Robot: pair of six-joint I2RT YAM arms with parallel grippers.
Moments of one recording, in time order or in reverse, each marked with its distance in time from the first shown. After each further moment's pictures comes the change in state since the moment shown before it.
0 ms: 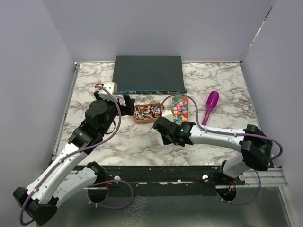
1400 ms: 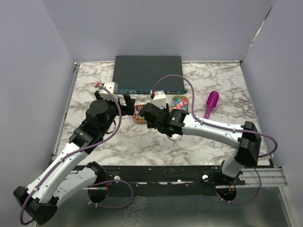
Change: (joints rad) left arm 0.000 0.009 0.000 0.000 0.000 -0.010; right arm 0.052 0.075 0.370 -0.164 0.259 0.065
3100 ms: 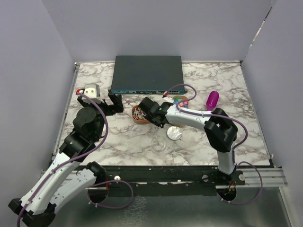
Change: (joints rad) left arm 0.000 -0.136 0.000 -0.009 -0.225 -0.020; right arm -0.184 0.358 0.087 0.068 -0.122 0.676
